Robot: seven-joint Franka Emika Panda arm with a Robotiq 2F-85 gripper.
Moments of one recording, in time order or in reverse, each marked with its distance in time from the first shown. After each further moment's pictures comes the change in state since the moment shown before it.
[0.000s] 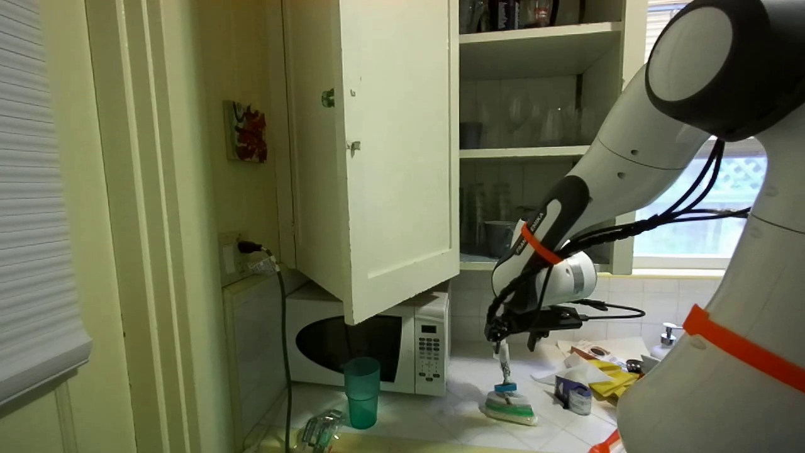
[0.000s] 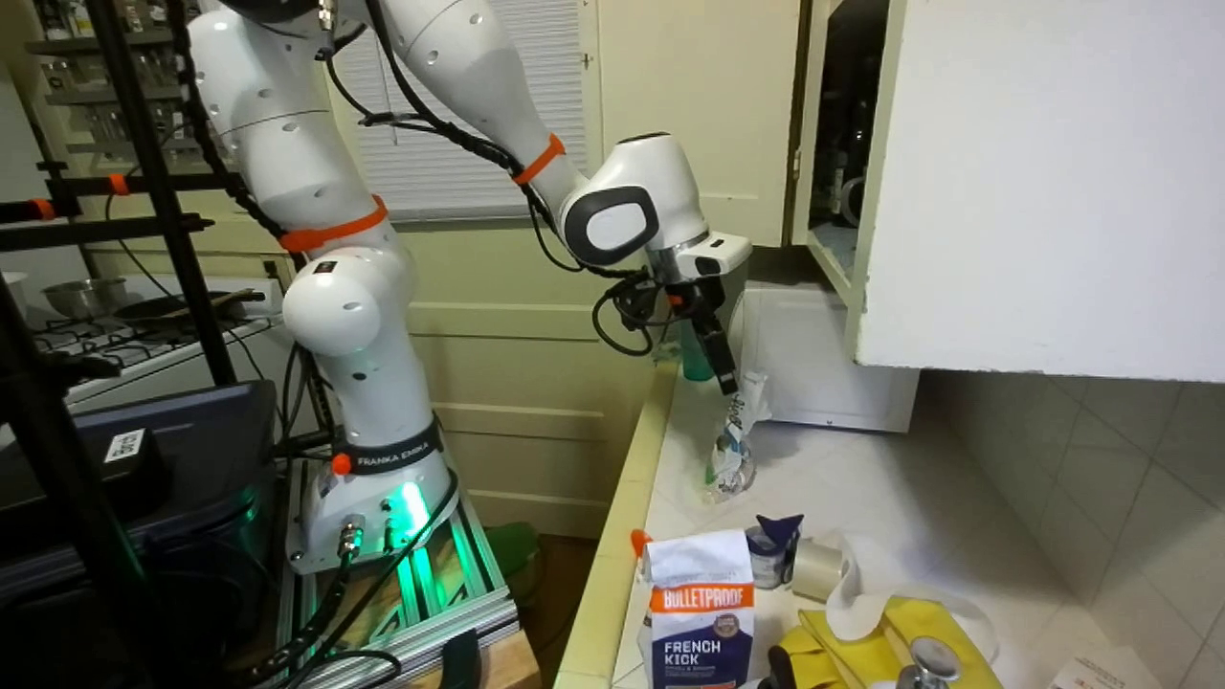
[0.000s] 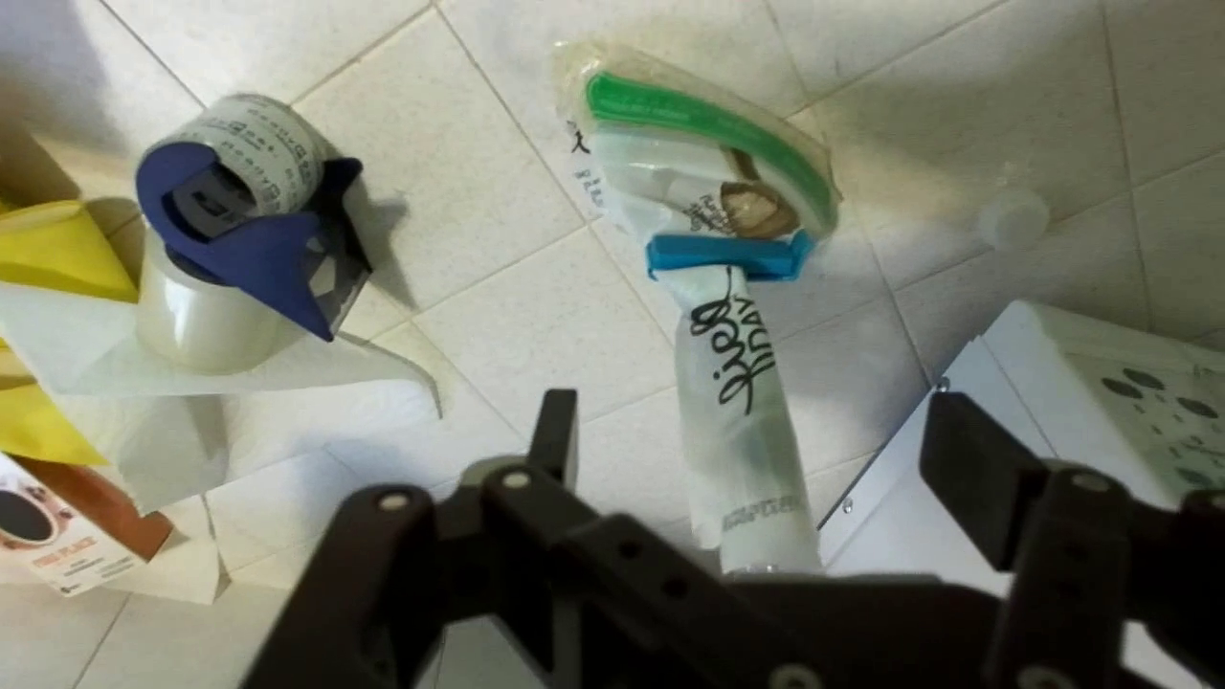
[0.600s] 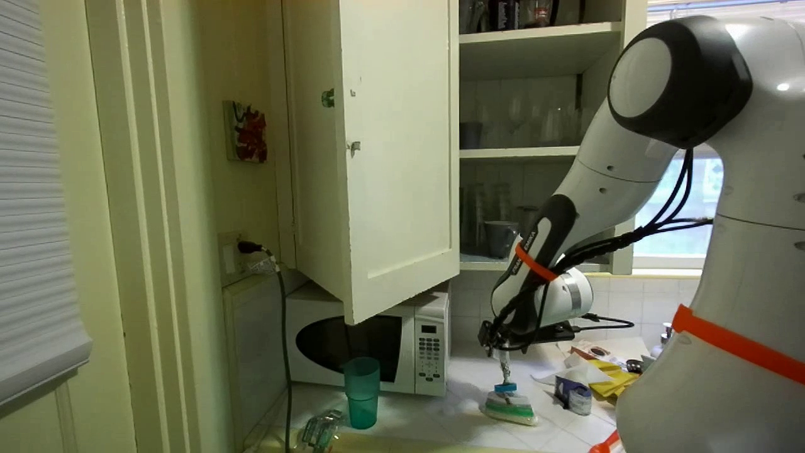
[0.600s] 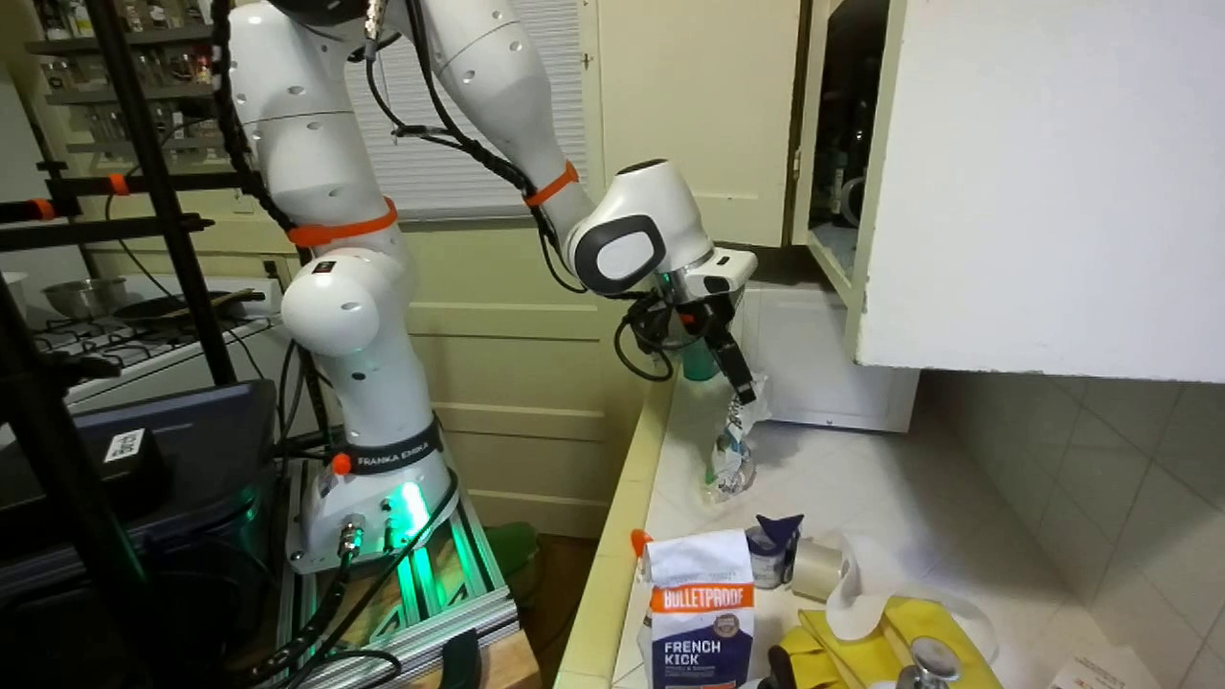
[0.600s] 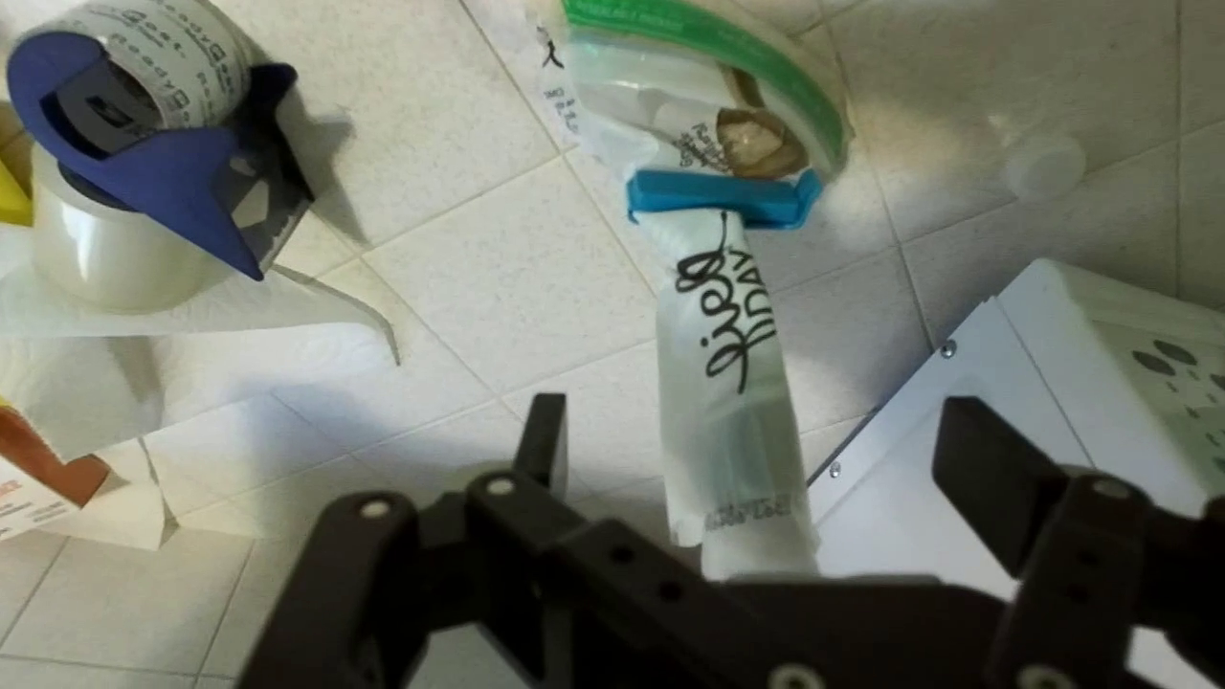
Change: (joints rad) arm -0.017 0.128 0.013 0.006 -0.046 0.217 0.009
